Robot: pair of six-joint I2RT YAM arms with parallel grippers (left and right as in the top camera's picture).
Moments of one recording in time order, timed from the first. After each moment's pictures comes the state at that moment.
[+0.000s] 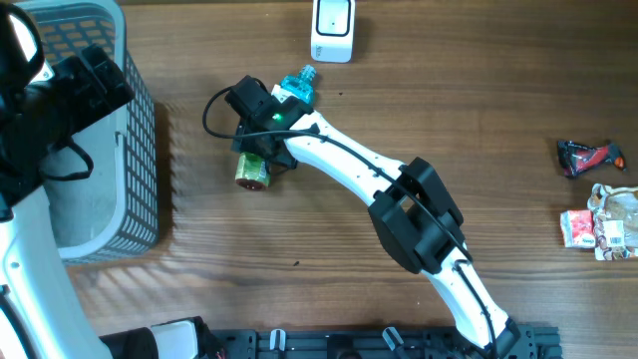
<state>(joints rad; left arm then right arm) 0.17 1.48 2.17 -1.52 -0.05 -0.34 0.81 2.37 1.98 -0.80 -0.02 1.04</state>
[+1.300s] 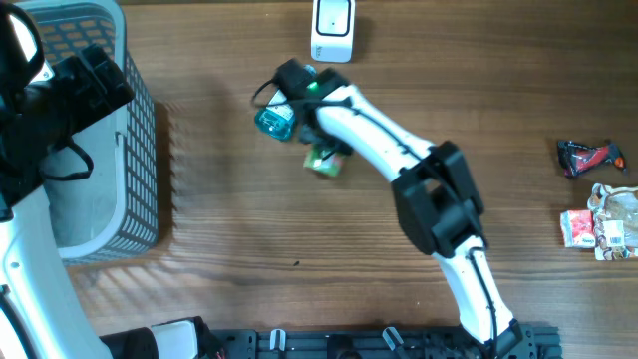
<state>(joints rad) 0.17 1.48 2.17 -1.52 -0.05 -0.34 0.64 2.35 2.00 -1.16 0.26 0.95</state>
